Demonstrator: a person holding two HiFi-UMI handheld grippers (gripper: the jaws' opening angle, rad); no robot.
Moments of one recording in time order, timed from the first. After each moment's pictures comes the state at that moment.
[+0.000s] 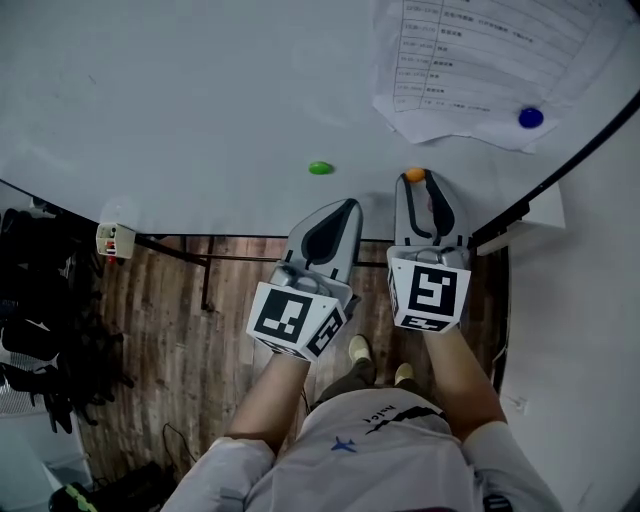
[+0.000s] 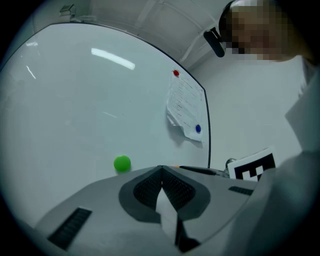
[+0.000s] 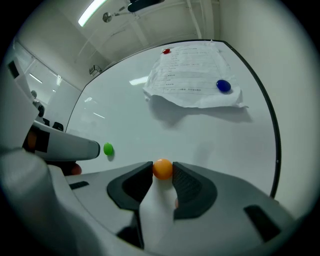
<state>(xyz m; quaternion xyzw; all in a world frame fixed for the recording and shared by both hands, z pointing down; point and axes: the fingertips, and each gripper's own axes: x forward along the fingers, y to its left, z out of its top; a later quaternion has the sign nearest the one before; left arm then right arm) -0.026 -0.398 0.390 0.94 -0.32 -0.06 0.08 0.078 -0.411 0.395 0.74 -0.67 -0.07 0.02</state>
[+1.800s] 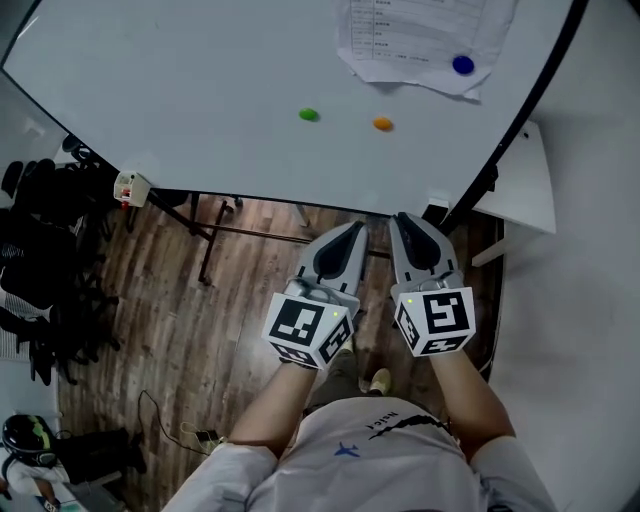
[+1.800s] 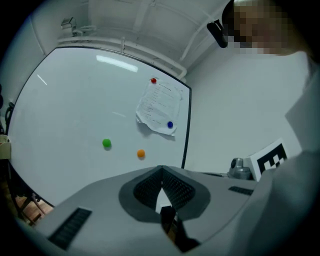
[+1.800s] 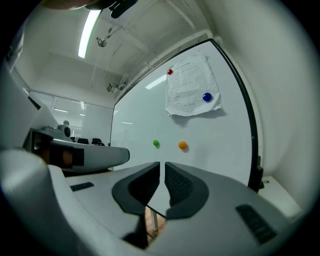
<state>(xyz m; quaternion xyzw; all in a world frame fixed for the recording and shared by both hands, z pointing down) -0.005 -0.243 0.410 0.92 -0.39 -0.05 0.09 0.061 -0.252 0.423 0.60 -0.80 0.02 0.01</state>
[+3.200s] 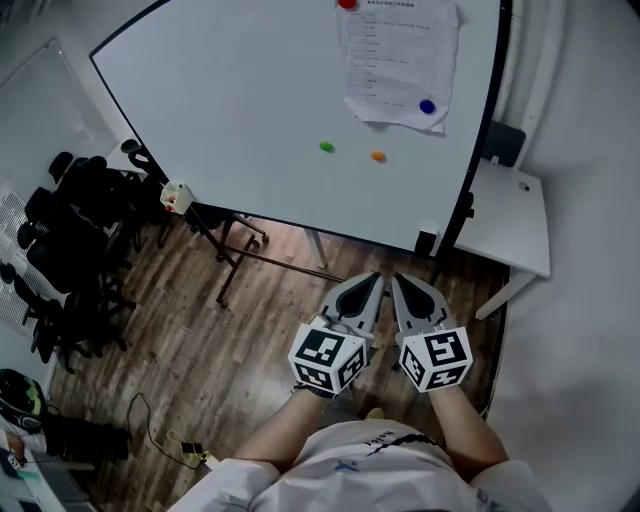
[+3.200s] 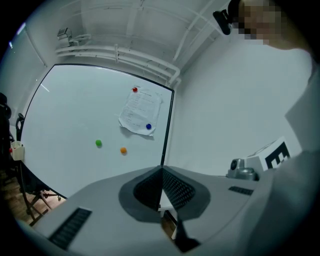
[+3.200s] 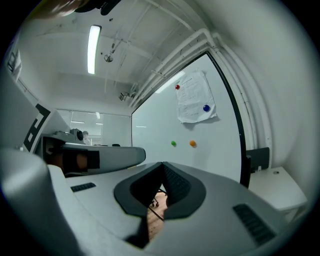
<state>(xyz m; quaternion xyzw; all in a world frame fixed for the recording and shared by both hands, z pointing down) 0.039 -0.111 0.395 0.91 -0.41 -0.04 0.09 0.077 -0.115 0.415 0.52 -0.85 0.06 -0.01</state>
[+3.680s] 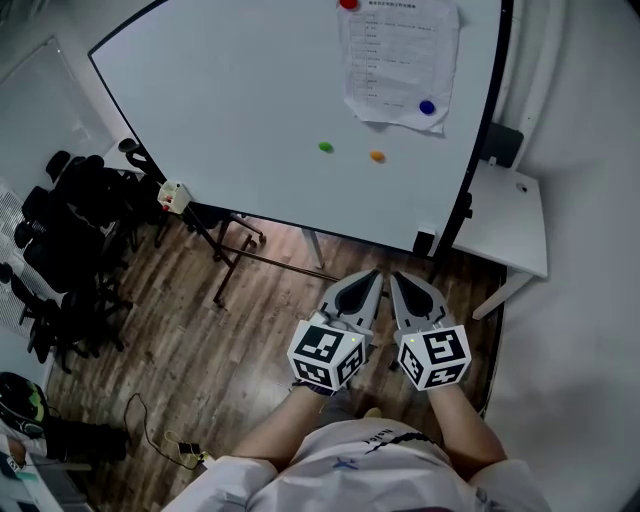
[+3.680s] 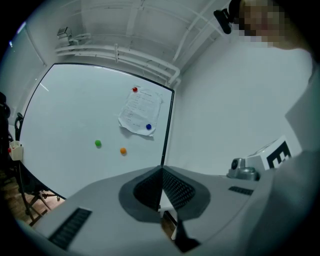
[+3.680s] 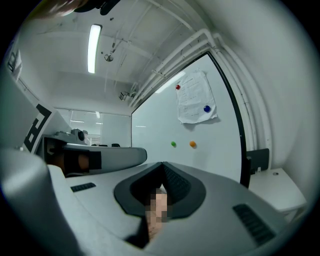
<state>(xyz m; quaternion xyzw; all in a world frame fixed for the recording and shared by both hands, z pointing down) 0.037 -0.113 0.393 0.91 -0.40 -0.04 0.09 0.074 -0.116 0.412 0.52 -0.85 0.05 -0.01</state>
